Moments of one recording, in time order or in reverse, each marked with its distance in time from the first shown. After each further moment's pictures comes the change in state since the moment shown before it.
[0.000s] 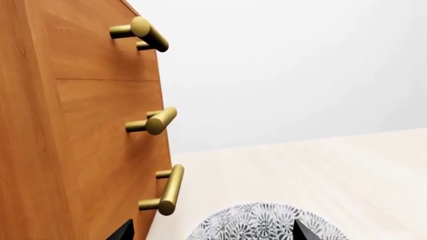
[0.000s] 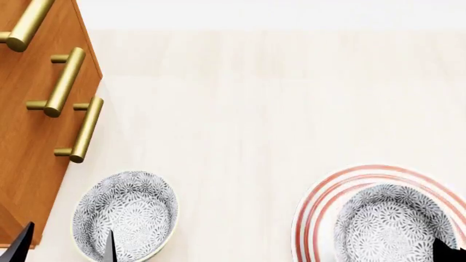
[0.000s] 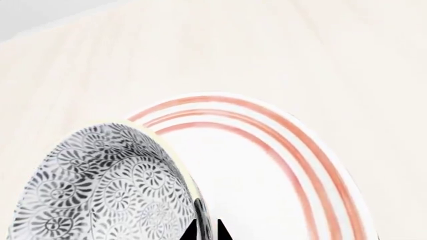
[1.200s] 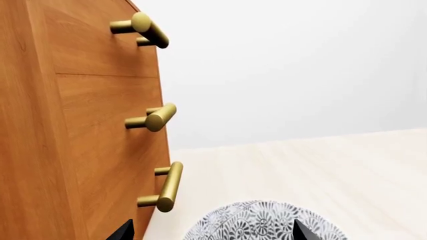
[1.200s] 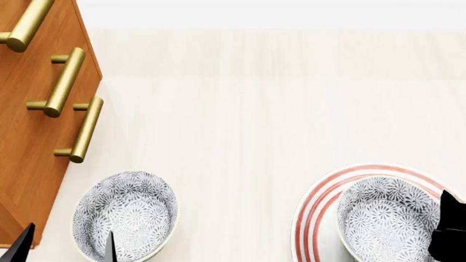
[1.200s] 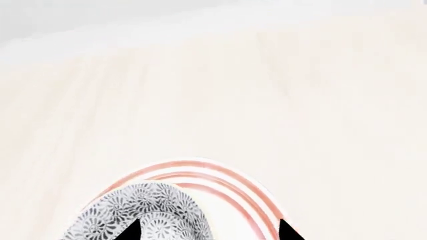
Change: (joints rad) left arm -0.002 -0.011 0.012 0.004 -0.024 -0.002 -0.006; right arm 0.124 0.129 0.073 -0.097 -0.019 0.108 0.063
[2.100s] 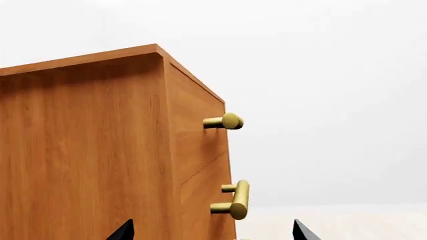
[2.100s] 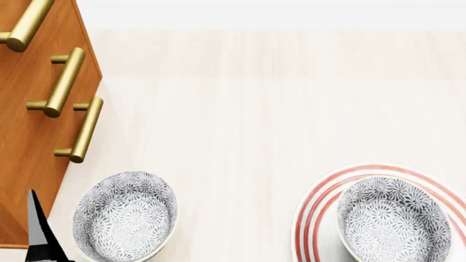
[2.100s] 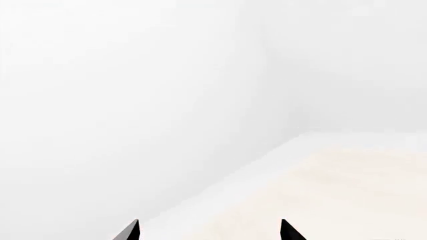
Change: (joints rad) left arm 0.012 -0.056 -0.139 0.169 0.061 -0.001 -0.133; right arm -0.249 -0.210 0.078 0.052 -0.364 -0.948 0.422
